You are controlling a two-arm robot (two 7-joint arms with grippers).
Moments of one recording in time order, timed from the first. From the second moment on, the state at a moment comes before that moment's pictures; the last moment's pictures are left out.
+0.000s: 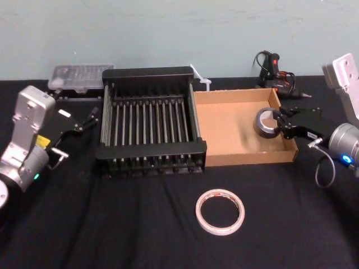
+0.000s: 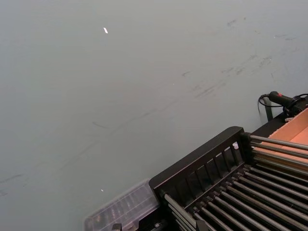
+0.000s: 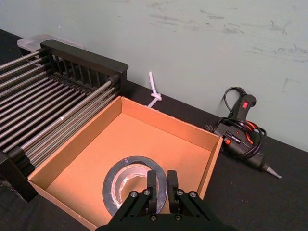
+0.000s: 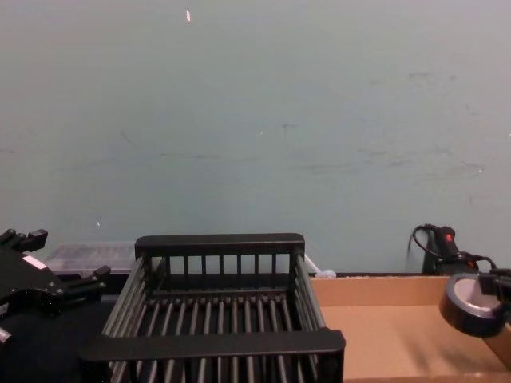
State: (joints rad) left arm -0.20 0.60 0.45 -1.41 -0.25 -0.12 0.03; right arm 0.23 0.52 -0.28 -1.52 0.34 0.35 0.34
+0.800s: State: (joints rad) left arm -0.20 0.60 0.45 -1.41 -0.25 -0.12 0.03; right arm 0.22 0.52 -0.27 -1.52 0.35 0.35 0.34
